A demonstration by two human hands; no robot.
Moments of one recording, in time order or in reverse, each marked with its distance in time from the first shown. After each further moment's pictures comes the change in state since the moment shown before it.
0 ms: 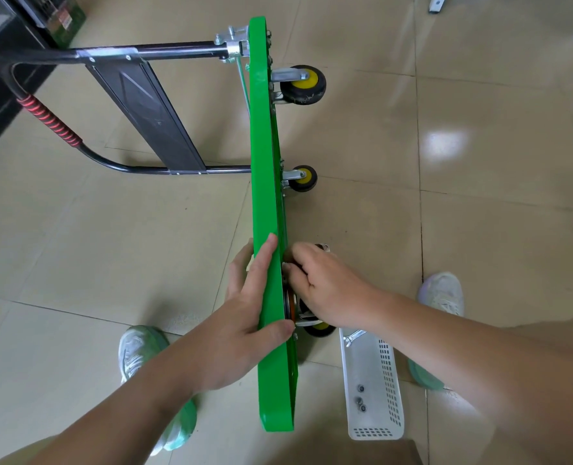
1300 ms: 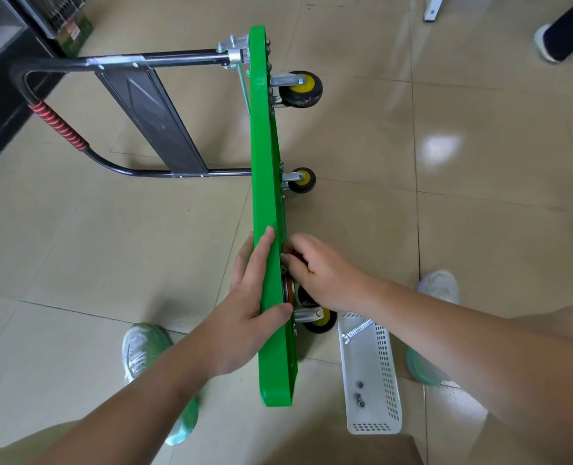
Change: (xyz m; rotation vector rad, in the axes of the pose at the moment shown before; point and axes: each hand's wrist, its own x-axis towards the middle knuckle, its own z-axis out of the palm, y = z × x) left_hand -0.003 0.000 0.015 -0.054 0.110 0.014; right_hand 0.001 0.007 0.003 0.093 0.041 -0.032
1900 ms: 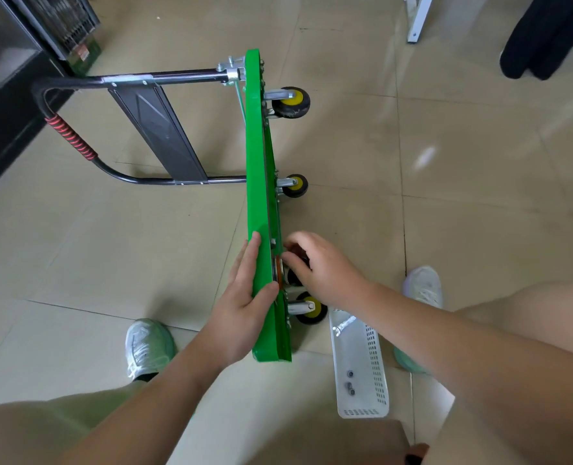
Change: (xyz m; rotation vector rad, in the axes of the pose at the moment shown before) left_hand -0.030 0.009 0.029 -0.049 0.201 -0.043; right_hand -0.040 -0.003 0.001 -0.101 0.160 0.001
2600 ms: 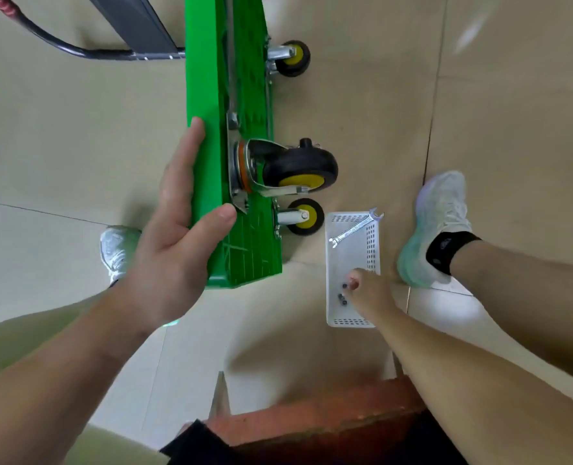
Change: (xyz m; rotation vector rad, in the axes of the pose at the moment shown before) left_hand -0.015 -0.027 0.023 -0.295 0.017 0.108; right_hand -0.182 0.214 0.133 -0.054 -0.253 0.811
